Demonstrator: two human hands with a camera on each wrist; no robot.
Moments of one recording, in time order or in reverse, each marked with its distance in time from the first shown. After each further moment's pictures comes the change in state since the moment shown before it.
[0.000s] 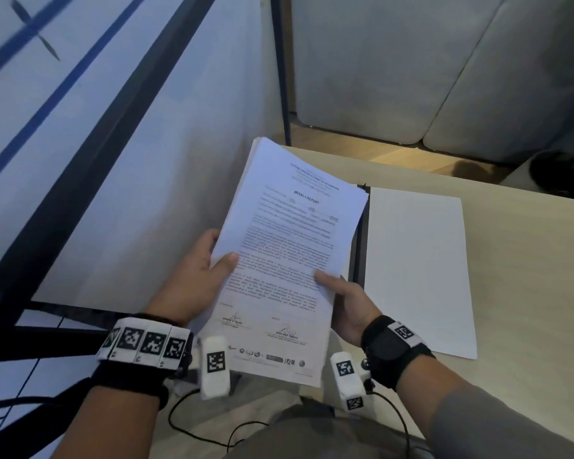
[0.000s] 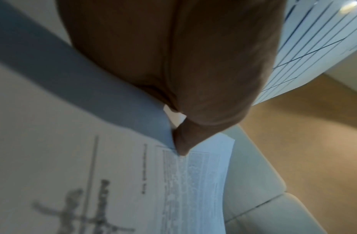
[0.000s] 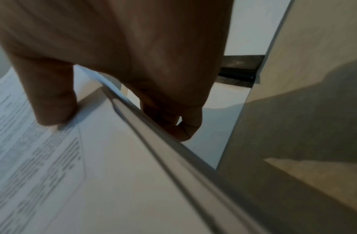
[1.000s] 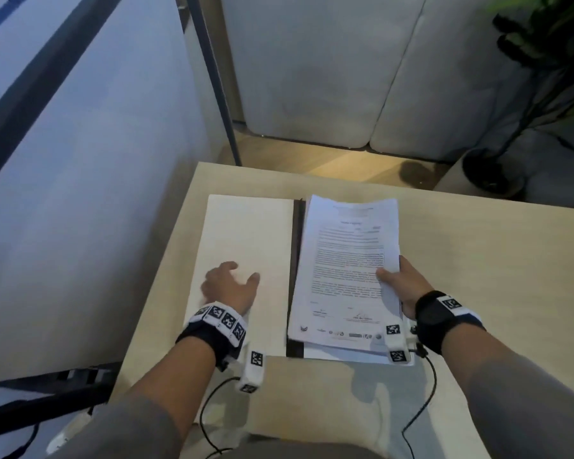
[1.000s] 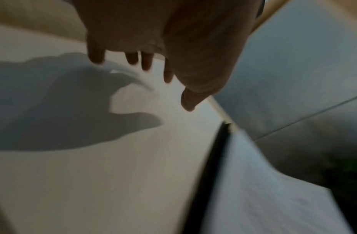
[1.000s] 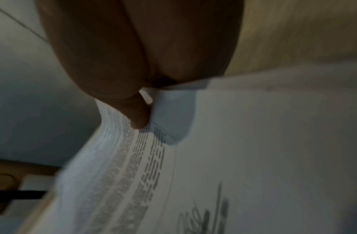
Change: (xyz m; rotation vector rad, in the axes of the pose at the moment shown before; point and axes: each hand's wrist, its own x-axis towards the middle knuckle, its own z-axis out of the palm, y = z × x) left_hand 0.107 -0.029 0.176 0.470 0.217 -0.271; right_hand -0.035 -0.126 -0.228 -0.449 0.473 -0.141
